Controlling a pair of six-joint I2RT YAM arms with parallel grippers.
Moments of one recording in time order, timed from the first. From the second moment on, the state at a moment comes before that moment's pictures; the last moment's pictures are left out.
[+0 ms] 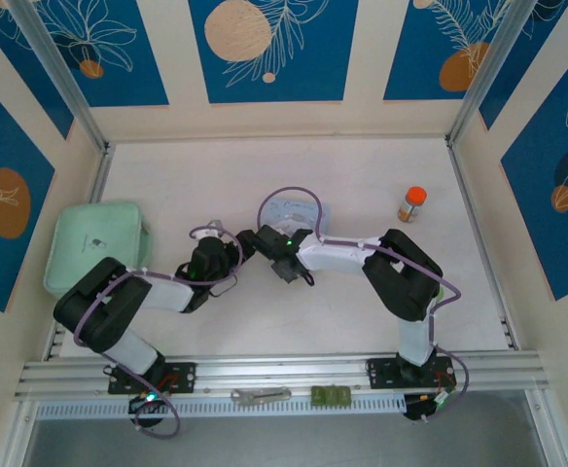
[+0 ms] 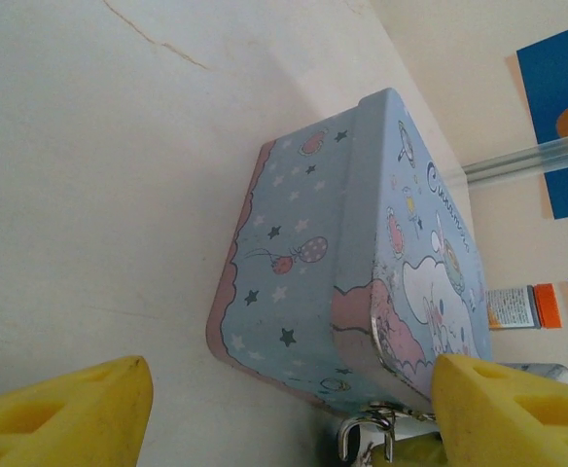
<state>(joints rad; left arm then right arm) -0.60 1.56 0.41 0.75 -0.05 -1.12 0.92 1.90 1.22 -0.68 0.42 0.20</state>
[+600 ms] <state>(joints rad) -0.59 1.48 0.45 0.61 -0.06 -1.07 0.91 1.91 1.17 -0.55 0.46 0.18</state>
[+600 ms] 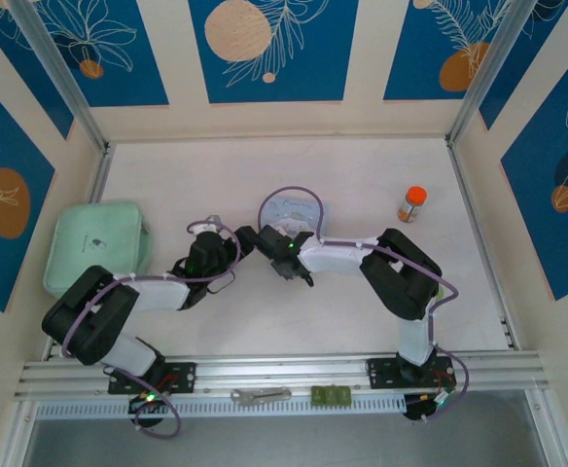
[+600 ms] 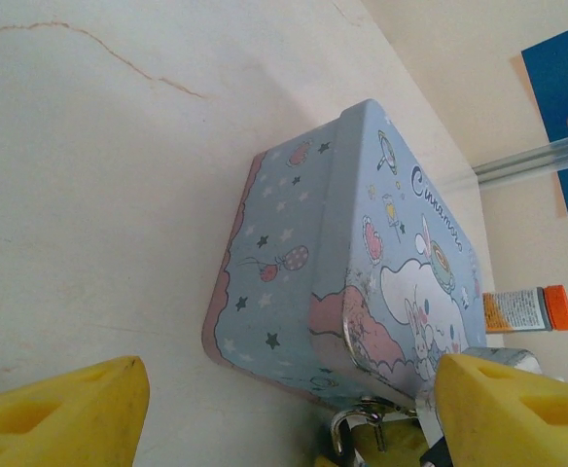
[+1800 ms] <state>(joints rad) -0.59 1.50 0.45 0.69 -0.05 -1.08 0.85 1.83 1.06 -0.37 0.30 -0.06</state>
